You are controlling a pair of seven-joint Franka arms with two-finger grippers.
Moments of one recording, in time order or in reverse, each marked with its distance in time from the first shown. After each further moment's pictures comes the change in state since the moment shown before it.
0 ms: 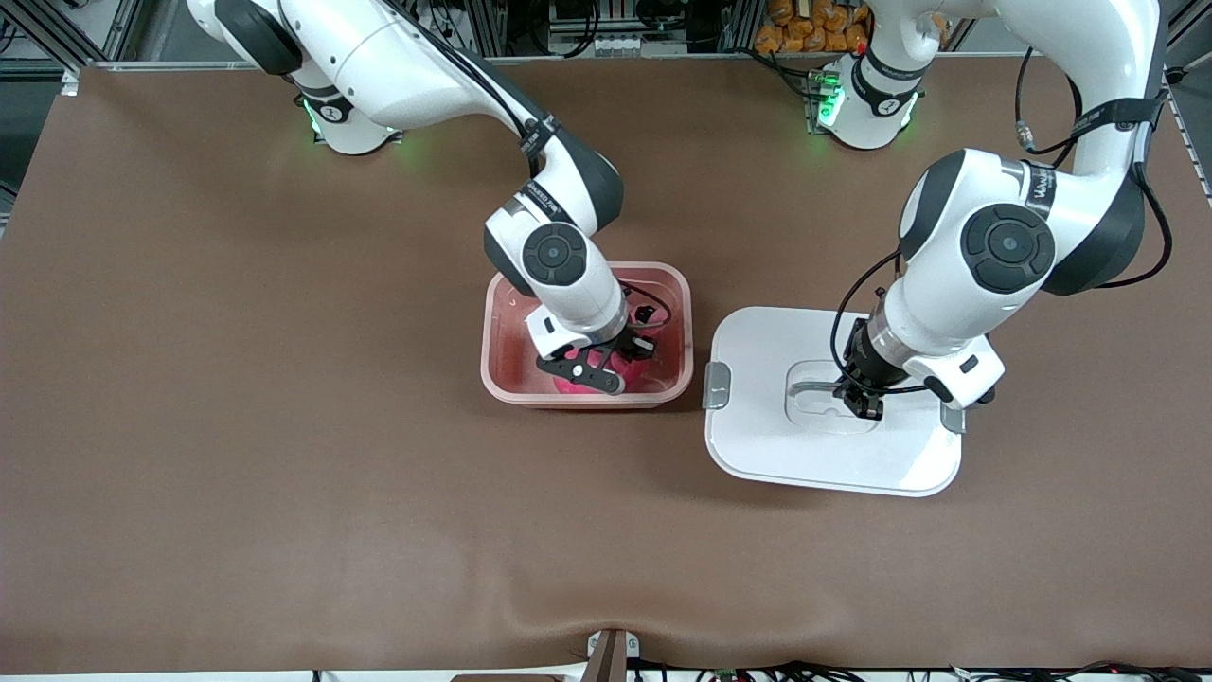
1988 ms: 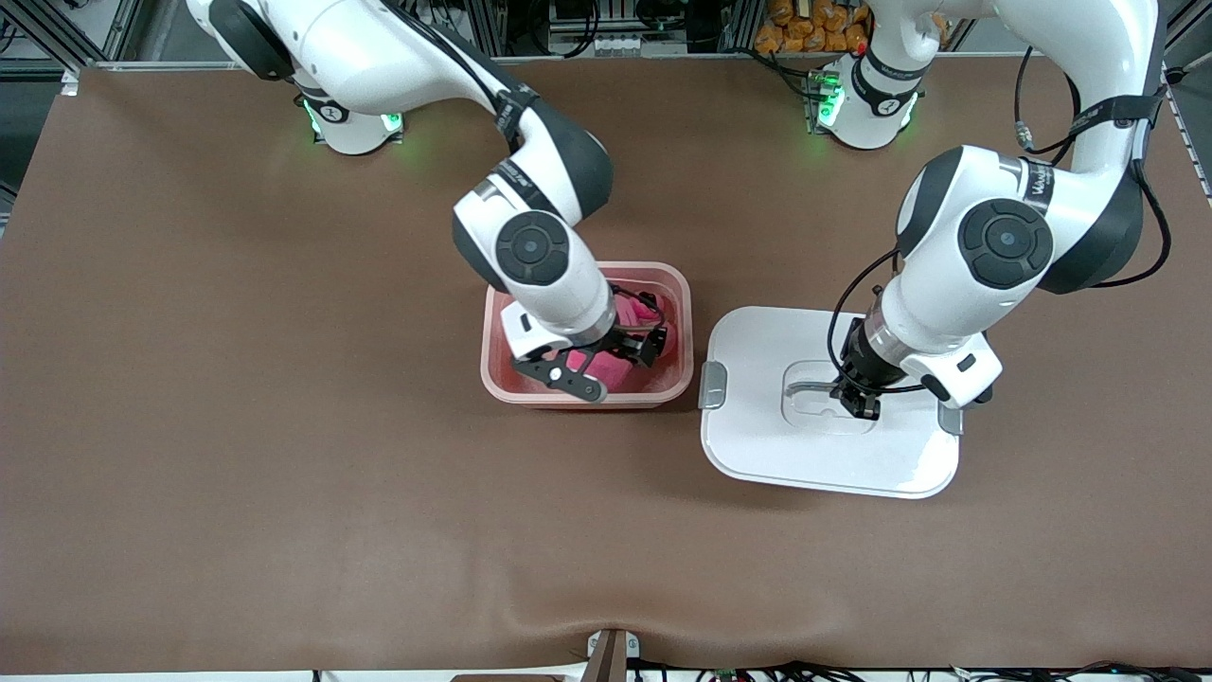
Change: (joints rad) left arm -0.012 0.001 -0.003 0.017 0.000 0.001 -0.001; right arm -0.064 -0.012 -0.003 0.248 0.000 -0.328 0.038
